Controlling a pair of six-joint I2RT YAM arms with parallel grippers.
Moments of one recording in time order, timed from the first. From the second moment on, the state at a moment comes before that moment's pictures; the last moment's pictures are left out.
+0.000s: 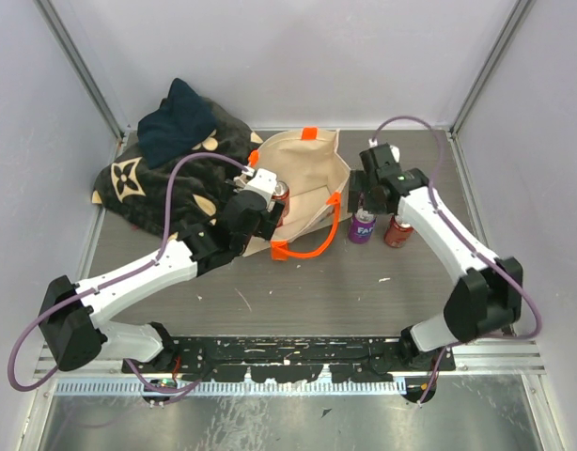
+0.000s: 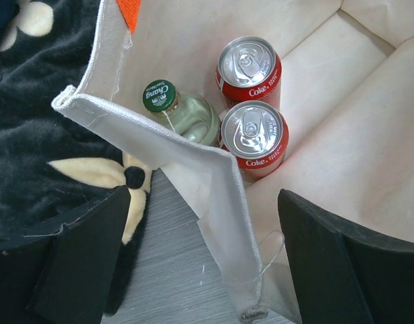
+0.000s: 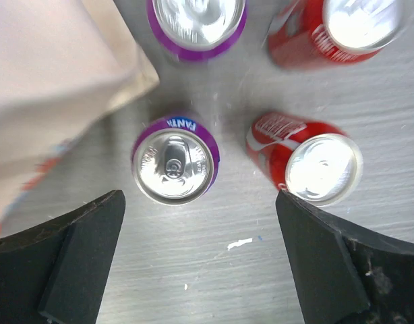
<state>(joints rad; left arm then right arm) -0.90 1.31 1.03 -0.26 -0.62 -0.08 0.35 1.49 1.27 -0.82 0.30 0.35</state>
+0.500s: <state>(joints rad) -0.90 1.33 1.03 -0.28 -0.61 -0.16 0.47 1.32 1.59 -0.64 0.20 0.30</state>
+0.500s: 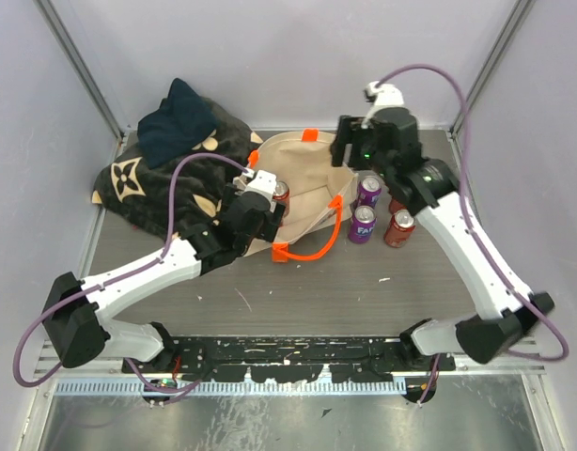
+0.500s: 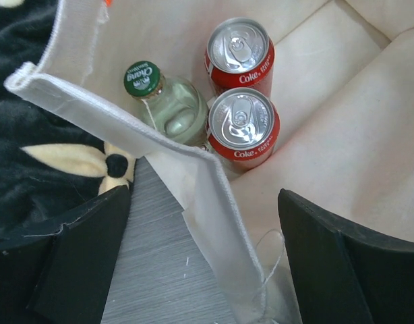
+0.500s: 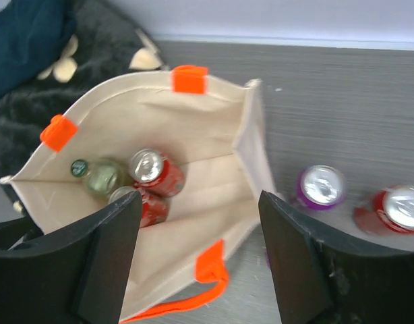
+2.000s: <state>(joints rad) -0.90 1.36 0.93 -0.25 -0.57 -0.32 0.63 2.07 1.74 -0.42 0.06 0.31</state>
